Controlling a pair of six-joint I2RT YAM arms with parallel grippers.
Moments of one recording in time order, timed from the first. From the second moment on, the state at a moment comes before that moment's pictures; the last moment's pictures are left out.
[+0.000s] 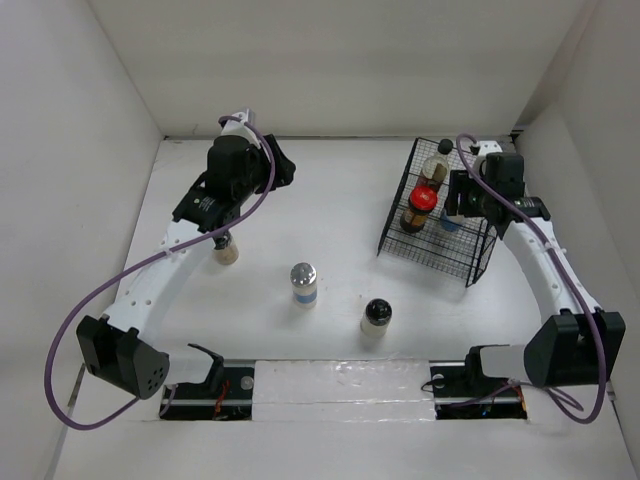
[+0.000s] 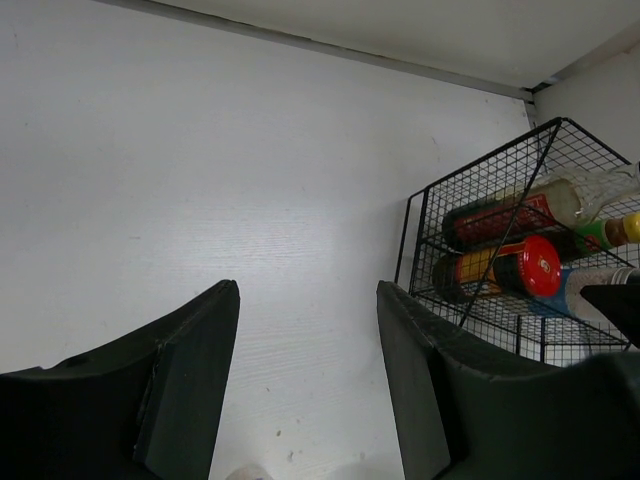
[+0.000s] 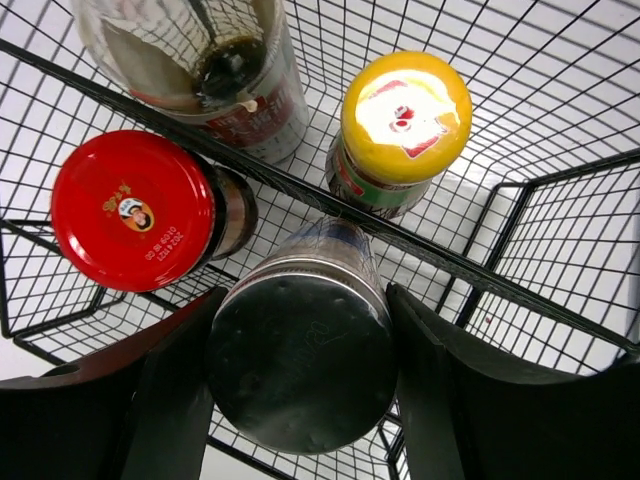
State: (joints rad) left arm -0.43 1.29 1.32 -0.38 -0.06 -0.53; right arm 0.04 1.30 1.16 -0.54 -0.05 0.03
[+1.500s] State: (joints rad) left arm -0.42 1.35 1.52 -0.47 -0.24 -0.50; right arm 0.91 1.62 1.41 -0.59 -0.31 -0.24
